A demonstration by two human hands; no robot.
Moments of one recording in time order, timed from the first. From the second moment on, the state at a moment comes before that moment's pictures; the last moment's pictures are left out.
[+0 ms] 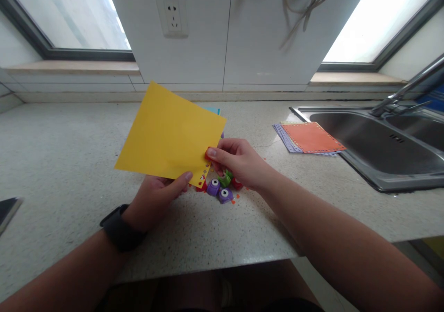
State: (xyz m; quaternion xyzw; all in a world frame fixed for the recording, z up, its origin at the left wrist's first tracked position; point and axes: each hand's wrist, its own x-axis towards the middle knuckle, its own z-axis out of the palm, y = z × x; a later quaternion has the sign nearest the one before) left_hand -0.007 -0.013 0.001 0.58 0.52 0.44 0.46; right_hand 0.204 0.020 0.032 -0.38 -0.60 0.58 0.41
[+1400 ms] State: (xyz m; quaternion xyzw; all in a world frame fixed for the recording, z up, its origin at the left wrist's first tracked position) left_hand -0.010 -0.003 -0.015 0.47 0.45 0.50 0.56; right_hand 0.226 0.037 0.036 -0.37 -0.50 0.60 0.52
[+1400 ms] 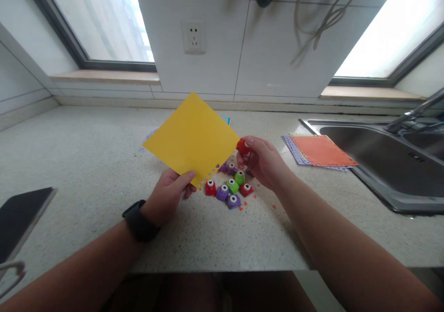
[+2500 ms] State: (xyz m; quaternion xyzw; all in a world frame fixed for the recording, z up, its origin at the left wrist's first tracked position) left_hand -0.011 0.004 -0.019 0.58 0.48 0.38 0.54; right_hand 0.259 0.070 0.012 -0.65 -0.69 0.24 0.19
